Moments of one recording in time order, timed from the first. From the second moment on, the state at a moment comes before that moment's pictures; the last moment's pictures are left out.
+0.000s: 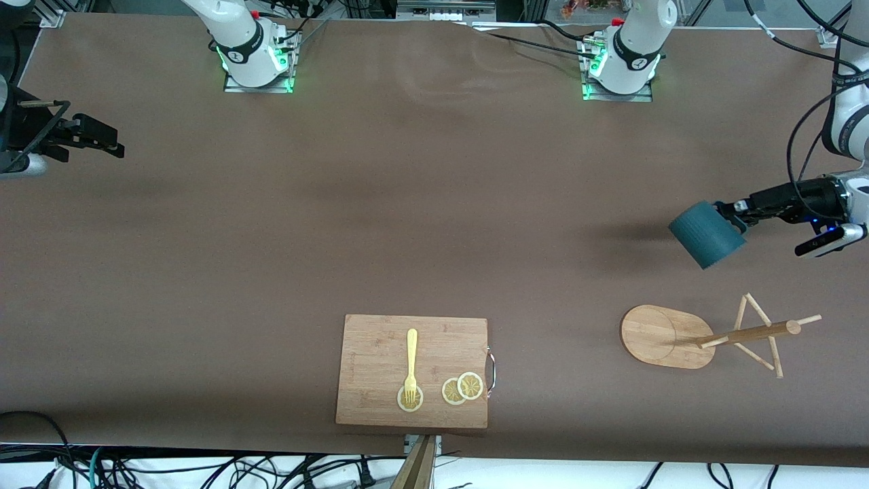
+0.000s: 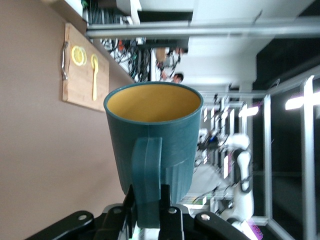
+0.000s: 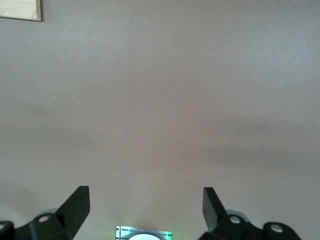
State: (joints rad) left arm 0.19 0.42 0.38 -1.91 -1.39 1.24 0.77; right arm -0.03 -0.02 -0.02 -1.69 0.02 1.54 -0.13
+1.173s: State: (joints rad) left arm 0.25 0.64 0.38 -1.91 -1.74 1.12 0.68; right arm -0.03 -0.02 -0.02 -1.69 0.02 1.54 -0.13
